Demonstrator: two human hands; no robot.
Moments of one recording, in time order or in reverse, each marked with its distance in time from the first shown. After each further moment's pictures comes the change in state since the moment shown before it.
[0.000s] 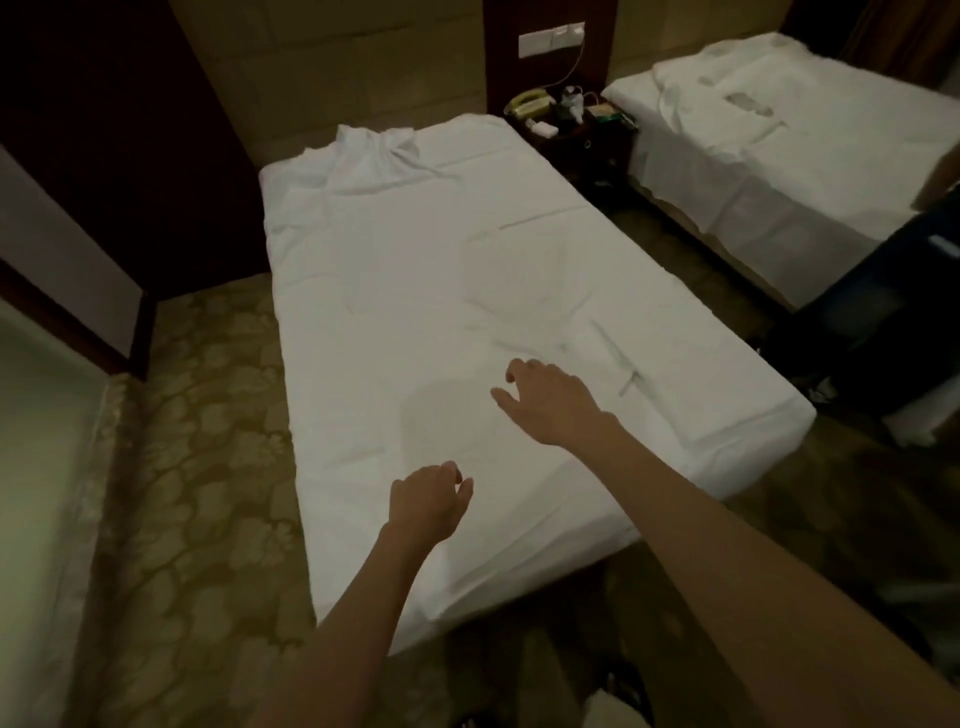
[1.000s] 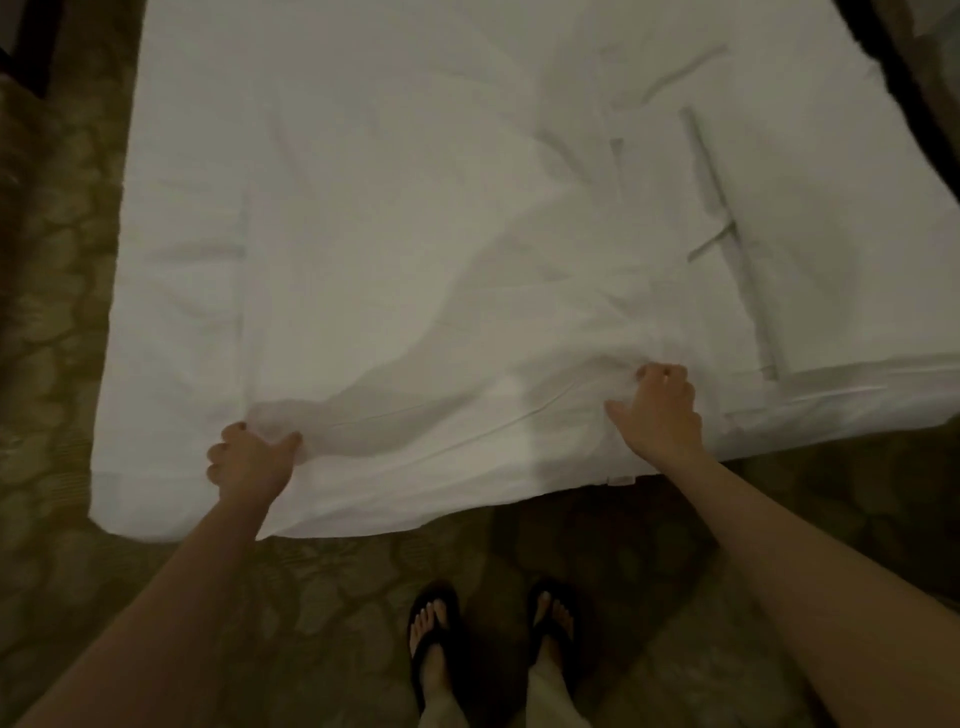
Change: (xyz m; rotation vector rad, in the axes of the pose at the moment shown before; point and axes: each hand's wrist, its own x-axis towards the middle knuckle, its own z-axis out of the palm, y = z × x) left_hand 0.134 -0.071 0.299 -0.625 0.089 -1.044; right_hand 0.081 0.305 0.322 0.129 -0.239 0.441
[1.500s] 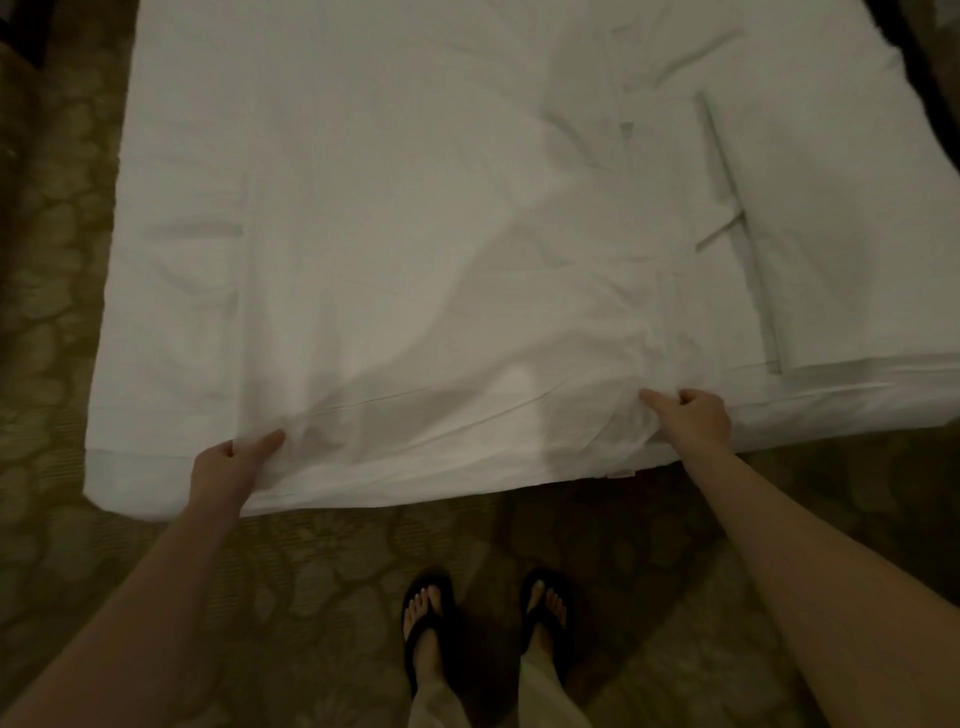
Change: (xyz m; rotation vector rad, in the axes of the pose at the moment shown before) left_hand -0.005 -0.031 -0.007 -0.370 -0.080 -0.059; right_hand 0.011 0.035 0.006 0.527 0.035 0.336
